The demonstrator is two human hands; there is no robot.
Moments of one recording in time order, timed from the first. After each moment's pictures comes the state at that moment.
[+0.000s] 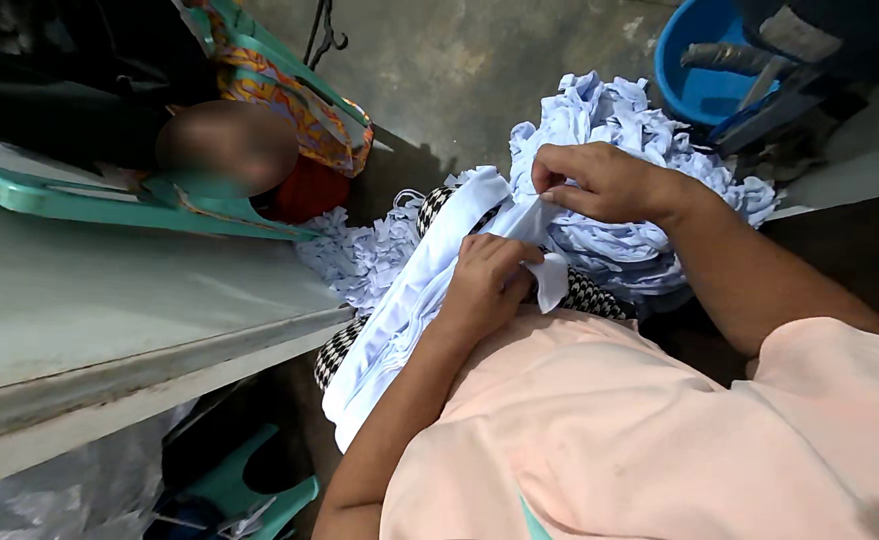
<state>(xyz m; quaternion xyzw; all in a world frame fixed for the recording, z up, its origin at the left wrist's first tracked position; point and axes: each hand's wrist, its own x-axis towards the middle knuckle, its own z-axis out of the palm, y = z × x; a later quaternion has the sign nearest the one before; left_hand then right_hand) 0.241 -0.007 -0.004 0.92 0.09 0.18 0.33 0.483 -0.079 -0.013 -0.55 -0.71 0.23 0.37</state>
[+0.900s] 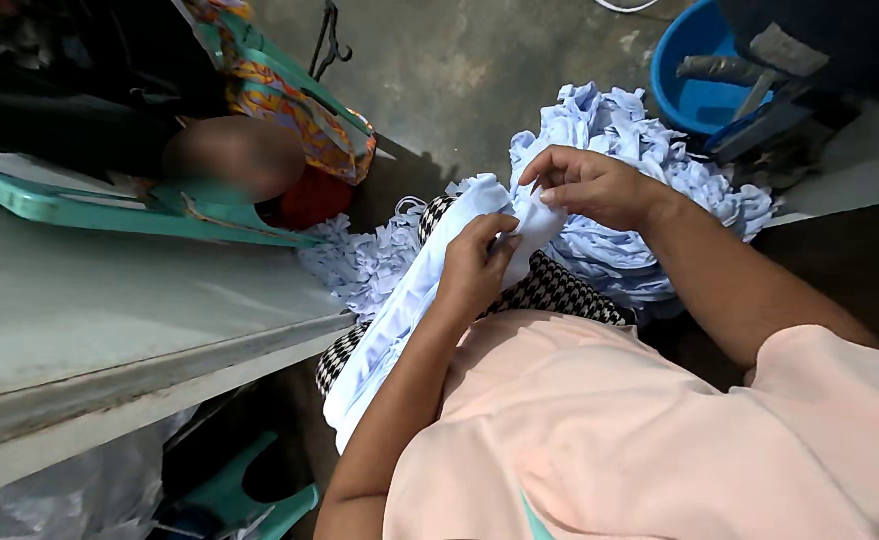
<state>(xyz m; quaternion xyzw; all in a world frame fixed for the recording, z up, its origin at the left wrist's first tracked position) 0.258 0.010 0.006 0.86 0.24 0.13 0.43 0.476 -0.080 -0.026 -0.48 -0.44 0.53 0.54</state>
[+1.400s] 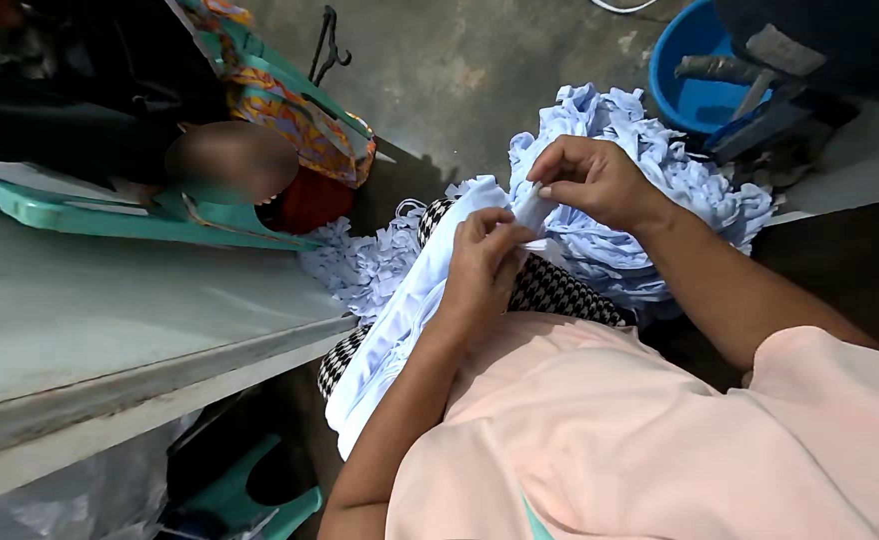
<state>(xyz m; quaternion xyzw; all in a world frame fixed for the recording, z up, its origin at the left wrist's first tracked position) 0.257 0.003 0.011 0.90 0.17 0.15 0.38 0.472 -0.081 -0.028 -0.51 -0.50 0.35 0.61</state>
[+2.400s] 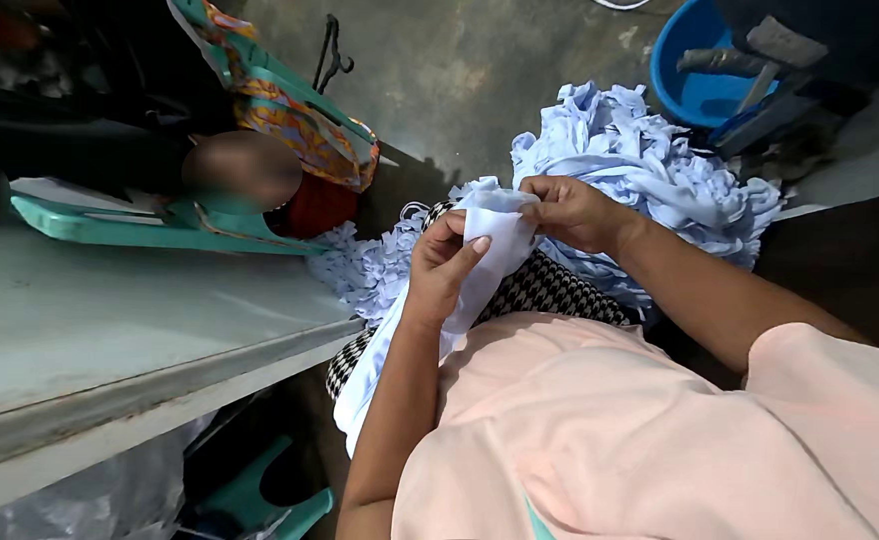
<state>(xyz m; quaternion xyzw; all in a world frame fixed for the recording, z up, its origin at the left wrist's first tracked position) 0.237 0.032 0.008 0.65 0.13 0.23 0.72 0.443 -0.075 -0.043 -0.36 -0.37 0.58 0.63</state>
